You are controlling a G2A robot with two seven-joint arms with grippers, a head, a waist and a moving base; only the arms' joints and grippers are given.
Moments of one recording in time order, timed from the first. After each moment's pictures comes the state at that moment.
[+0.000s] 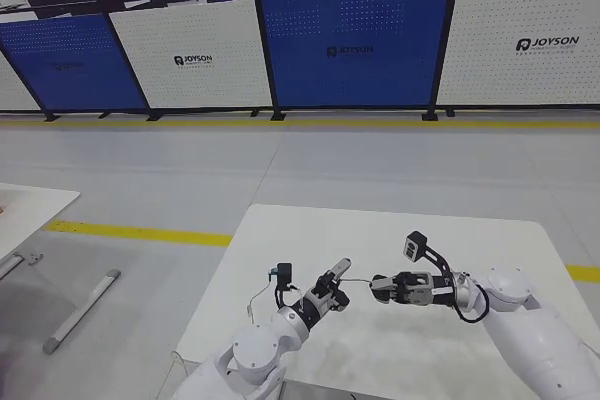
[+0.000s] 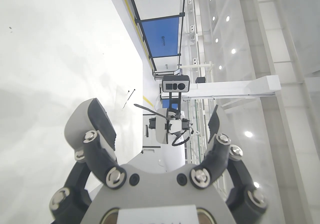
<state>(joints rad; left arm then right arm) 1.51 -1.15 -1.07 -1.87 -0.35 0.15 -0.02 -0.79 -1.21 0.85 -0.96 0.65 -0.09 1.35</state>
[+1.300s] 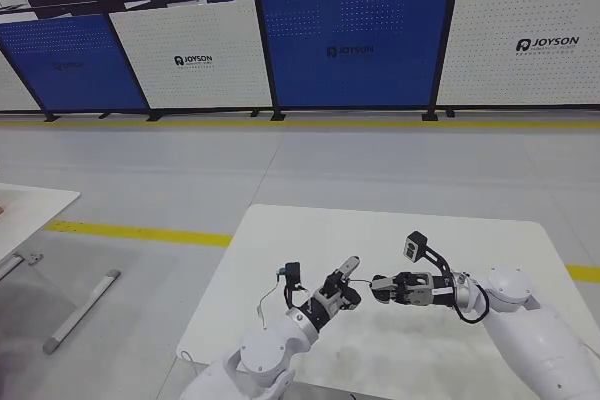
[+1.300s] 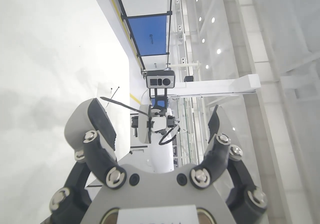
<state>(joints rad) 1.49 -1.17 -1.02 -1.86 -0.37 0.10 0.00 -0.80 -1.21 0.85 -0.96 0.65 -0.09 1.35</state>
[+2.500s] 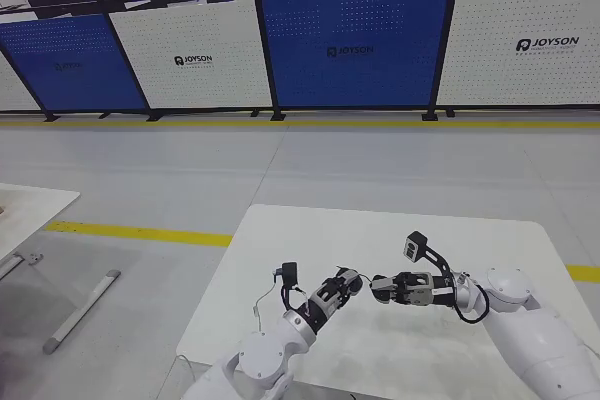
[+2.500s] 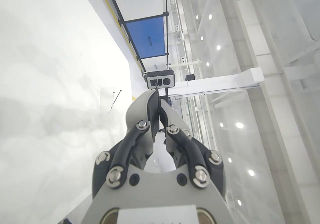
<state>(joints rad) 1.52 -1.19 -1.05 -1.86 -0.29 0.04 0.00 -0.80 -1.21 0.85 -0.96 0.65 -0.09 1.35</state>
